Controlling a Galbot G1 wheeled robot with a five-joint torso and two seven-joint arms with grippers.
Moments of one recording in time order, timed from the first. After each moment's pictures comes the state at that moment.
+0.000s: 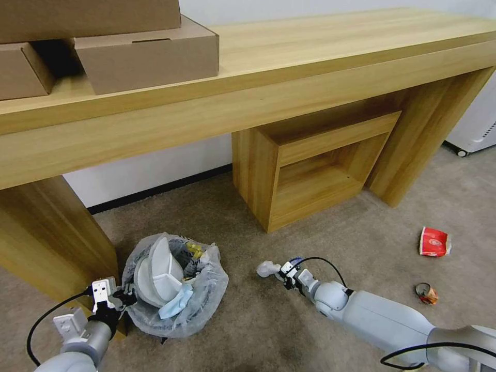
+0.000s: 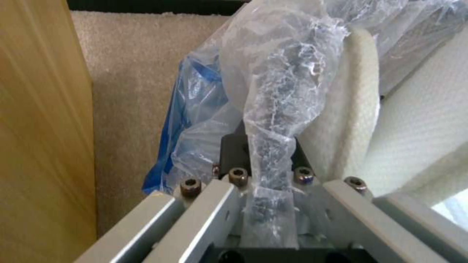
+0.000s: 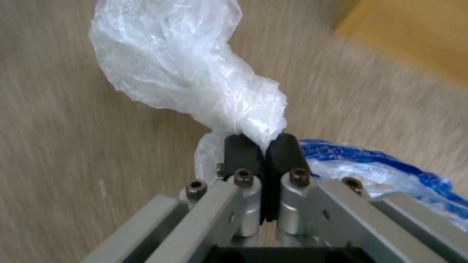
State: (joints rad) left arm 1.72 -1.19 -0.76 -2.08 -0.69 0.31 -0.07; right arm -0.54 0.94 -0.76 1.21 0.63 -0.03 0.11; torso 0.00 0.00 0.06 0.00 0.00
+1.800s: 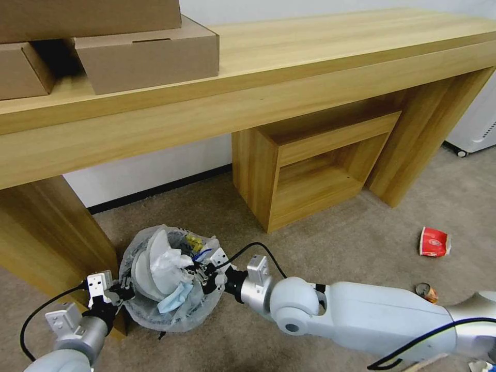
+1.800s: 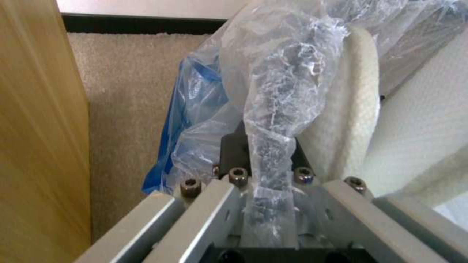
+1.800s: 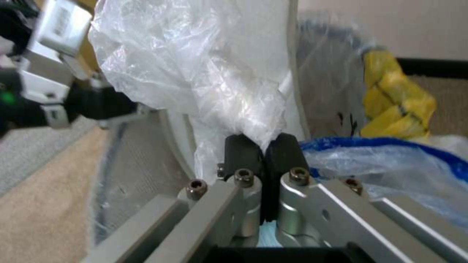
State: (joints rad) left arm 1.74 -1.18 -0.78 -2.16 -0.72 0.32 -0.09; right arm -0.27 0.95 -1.02 1.93 1.07 -0.05 0.27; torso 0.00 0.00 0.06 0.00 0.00
